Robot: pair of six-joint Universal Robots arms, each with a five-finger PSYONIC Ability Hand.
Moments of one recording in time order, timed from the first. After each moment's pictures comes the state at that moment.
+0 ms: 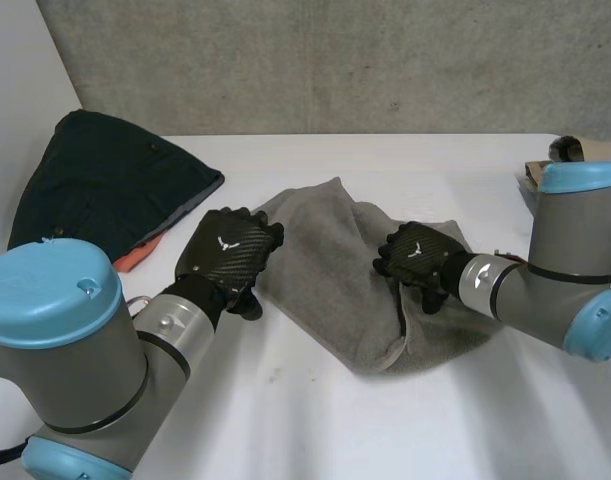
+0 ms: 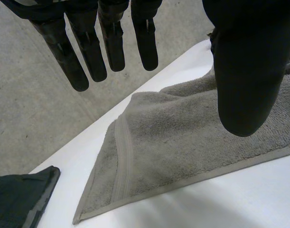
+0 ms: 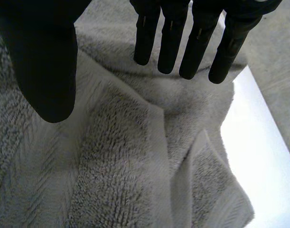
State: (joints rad) left arm 4.09 -1.85 -1.73 3.43 -1.58 3.43; right arm 1.88 -0.87 1.25 0.17 1.07 2.15; left_hand 0.48 0.42 0.43 0.41 0.23; right_hand 0.52 0.52 0.52 0.51 0.33
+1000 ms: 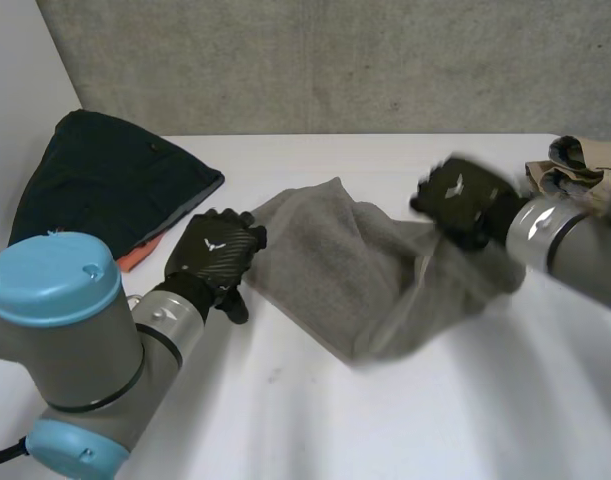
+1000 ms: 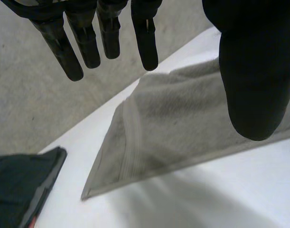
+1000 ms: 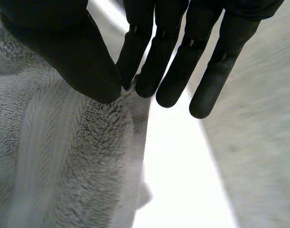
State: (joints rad) left arm 4.15 -1.90 -1.72 3.43 -1.58 3.43; right arm 1.83 -1.17 1.31 0.20 1.08 2.22; left_hand 0.48 0.28 0.28 0.28 0.10; right_hand 1.11 1.18 1.19 1.20 0.98
